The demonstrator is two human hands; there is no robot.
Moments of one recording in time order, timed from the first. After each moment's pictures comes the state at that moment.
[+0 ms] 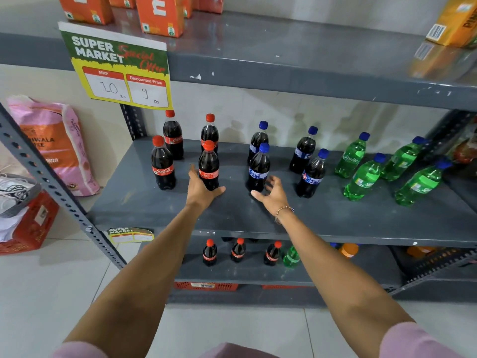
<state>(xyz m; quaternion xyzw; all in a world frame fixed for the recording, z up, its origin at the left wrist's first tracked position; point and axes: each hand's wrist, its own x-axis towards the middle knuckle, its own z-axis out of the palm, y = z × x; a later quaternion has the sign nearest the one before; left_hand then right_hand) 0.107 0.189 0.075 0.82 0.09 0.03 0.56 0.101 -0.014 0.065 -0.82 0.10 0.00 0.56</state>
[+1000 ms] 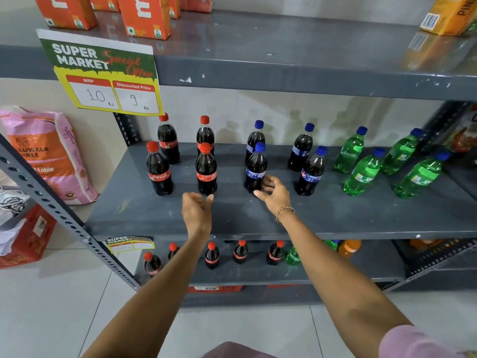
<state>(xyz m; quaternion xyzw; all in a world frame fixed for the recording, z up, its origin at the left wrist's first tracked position) 0.065 0.175 0.053 0.77 0.18 0.13 0.60 0.100 -0.018 0.068 -0.82 0.11 -0.05 0.56</state>
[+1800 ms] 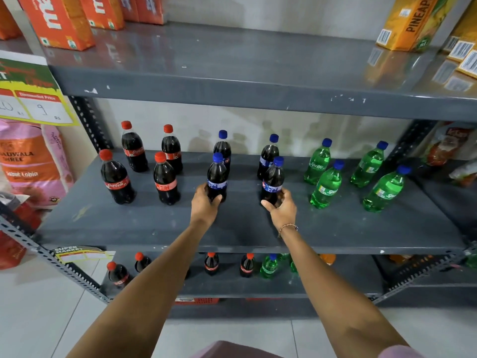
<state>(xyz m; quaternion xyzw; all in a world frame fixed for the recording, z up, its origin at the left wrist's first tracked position) 0.108 0.067 0.064 0.85 0.08 0.06 0.52 0.098 -0.138 0.053 -0.80 0.15 -0.14 0.56</state>
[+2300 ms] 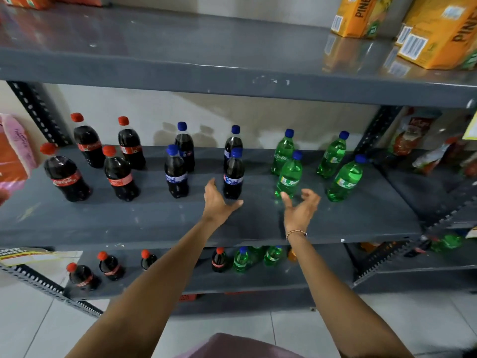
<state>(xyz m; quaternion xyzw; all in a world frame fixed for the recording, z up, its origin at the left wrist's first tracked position) 0.092 -0.055 0.058 0.85 0.00 -0.02 0.53 0.061 -0.251 0.050 -0.78 0.21 -0.34 0.47</state>
